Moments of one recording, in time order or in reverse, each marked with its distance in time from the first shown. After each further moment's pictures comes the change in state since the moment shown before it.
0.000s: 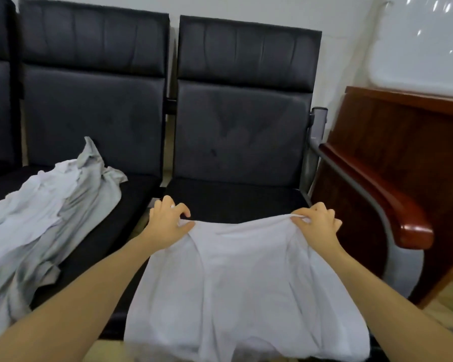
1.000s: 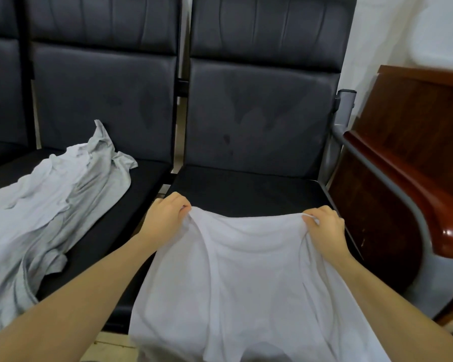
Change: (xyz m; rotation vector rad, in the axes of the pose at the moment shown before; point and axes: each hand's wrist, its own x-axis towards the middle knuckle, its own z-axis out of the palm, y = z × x) left_hand -0.002 -0.026 0.012 -0.077 0.128 0.073; right_hand 0.013 0.012 0.047 0.122 -0.013 -0.064
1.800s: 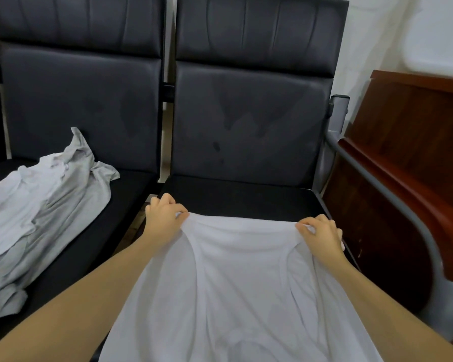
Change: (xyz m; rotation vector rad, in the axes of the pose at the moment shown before) left_hand 0.059 -0.001 0.040 0.101 -0.110 -0.256; right_hand 0.037 0.015 0.018 -0.098 -0.049 0.120
